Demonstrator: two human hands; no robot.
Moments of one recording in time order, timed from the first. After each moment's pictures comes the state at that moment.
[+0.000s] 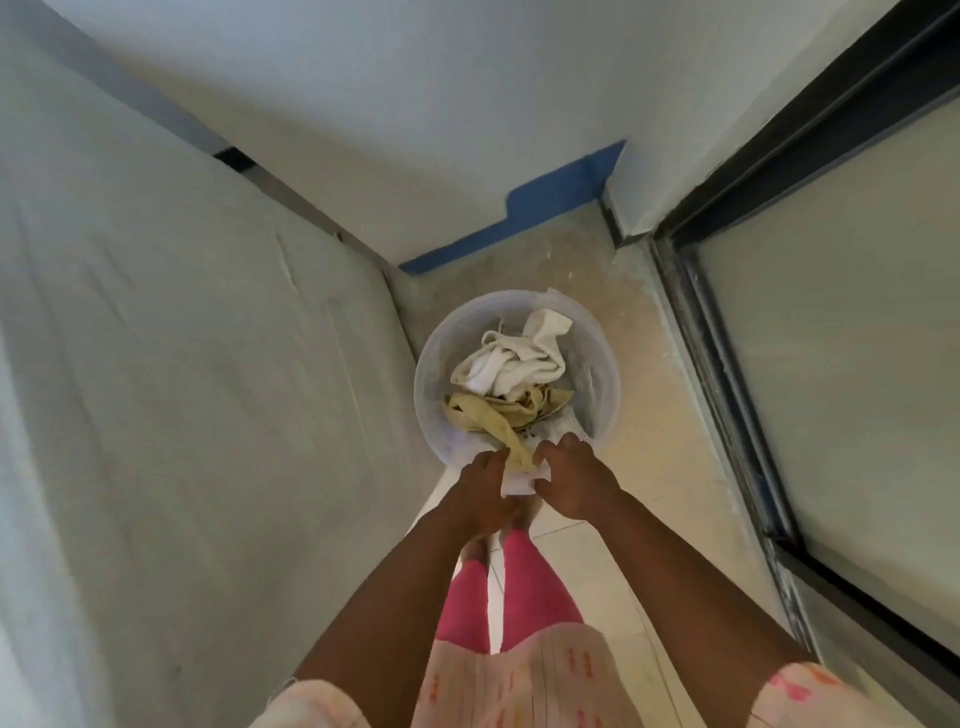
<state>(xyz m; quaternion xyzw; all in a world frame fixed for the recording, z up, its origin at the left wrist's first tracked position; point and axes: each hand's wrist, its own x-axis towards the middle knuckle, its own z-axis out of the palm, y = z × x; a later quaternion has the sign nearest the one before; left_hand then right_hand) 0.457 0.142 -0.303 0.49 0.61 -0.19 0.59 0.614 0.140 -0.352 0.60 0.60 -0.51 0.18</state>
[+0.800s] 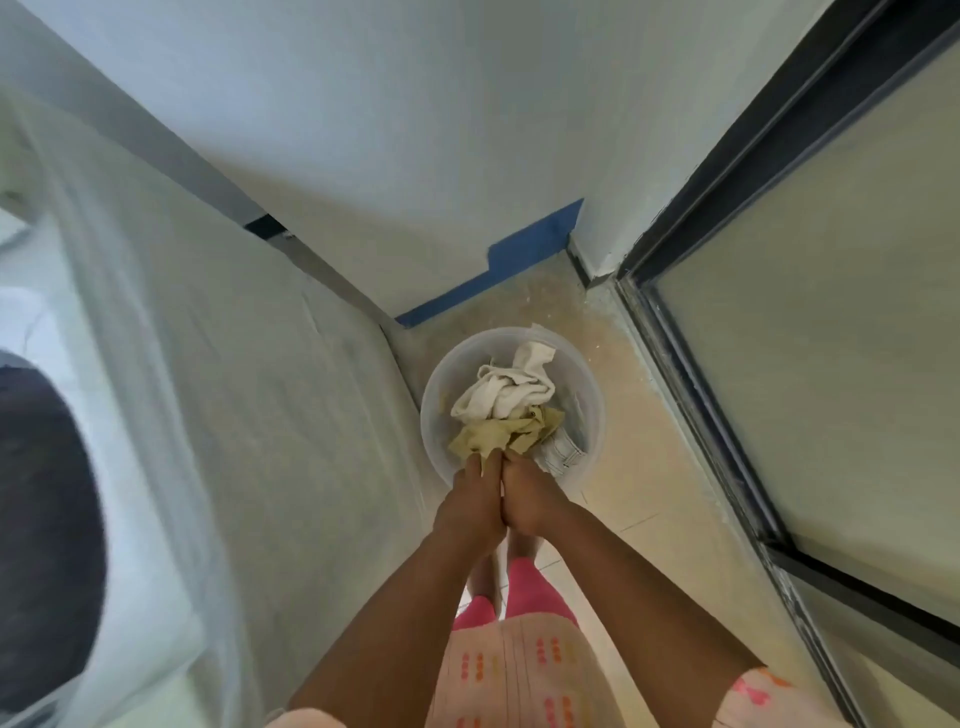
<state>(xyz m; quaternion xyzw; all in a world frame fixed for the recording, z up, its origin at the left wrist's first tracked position) 0.439 0.134 -0.260 0.64 0.60 -0.19 0.45 0.543 0.135 -0.291 0.61 0.59 -0.53 0.06</state>
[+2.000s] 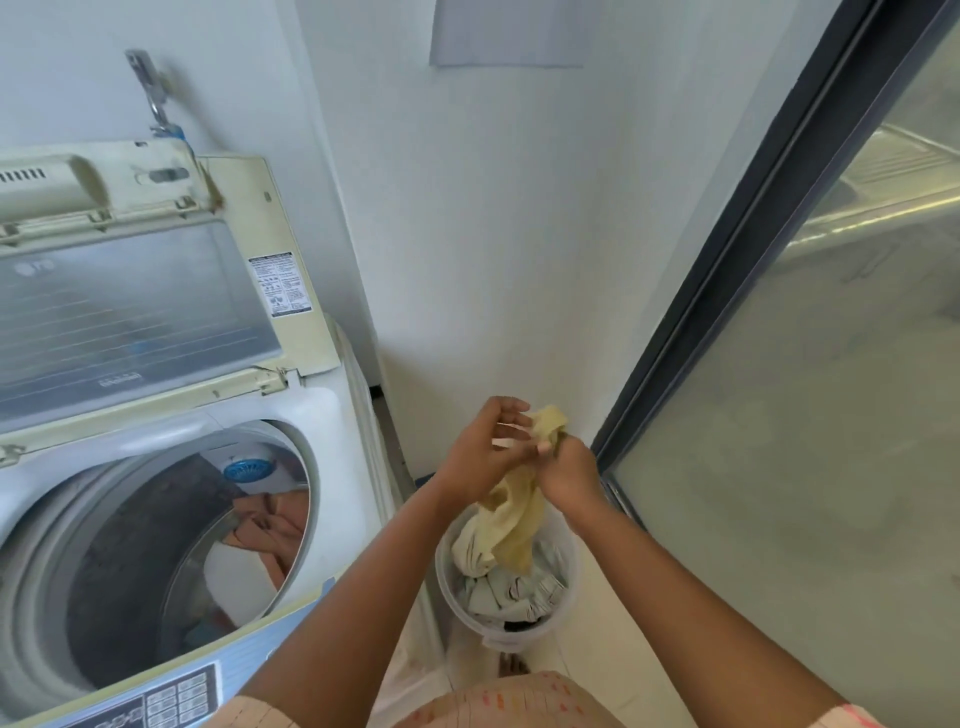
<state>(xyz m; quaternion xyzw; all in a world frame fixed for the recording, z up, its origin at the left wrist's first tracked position) 0.399 0.168 0.035 0.62 0.49 0.33 0.52 0.530 0.155 0.021 0.76 0.46 -0.39 -0.25</state>
